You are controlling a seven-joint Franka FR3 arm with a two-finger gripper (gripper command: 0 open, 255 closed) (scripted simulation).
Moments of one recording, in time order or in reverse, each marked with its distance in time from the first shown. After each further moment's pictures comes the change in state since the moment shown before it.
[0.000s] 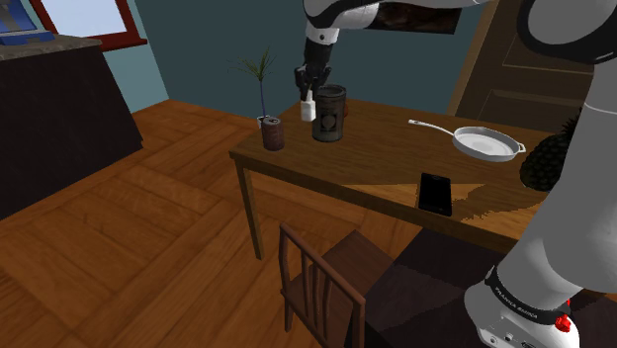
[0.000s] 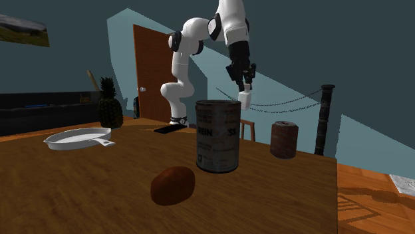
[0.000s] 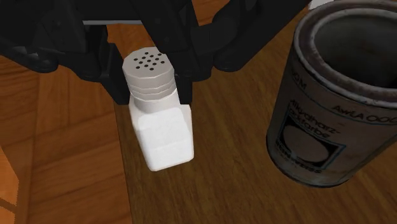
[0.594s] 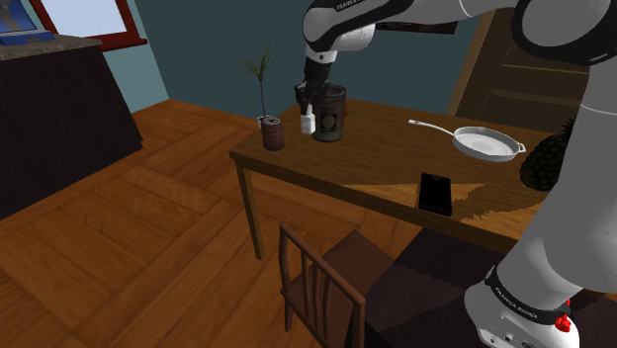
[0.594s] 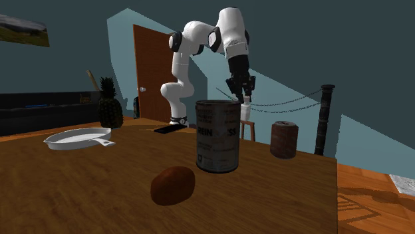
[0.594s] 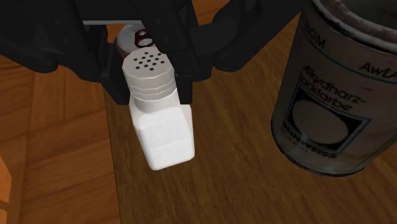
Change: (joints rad) arm 0.001 0.017 0.003 -0.098 0.011 0.113 -0.016
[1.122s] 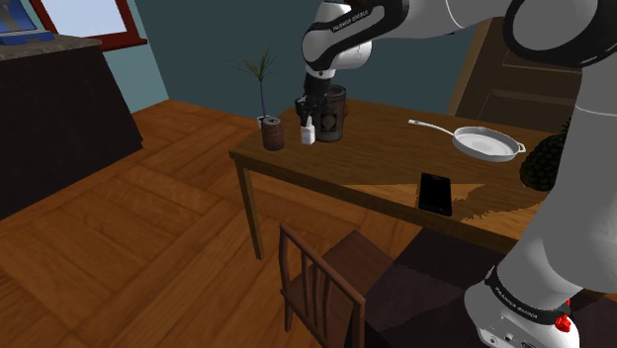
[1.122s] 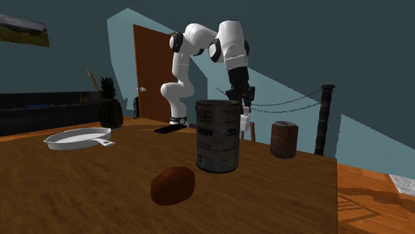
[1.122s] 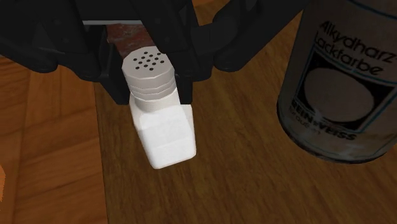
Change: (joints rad) arm 0.000 0.027 0.005 -0.070 0.013 0.096 -0.015
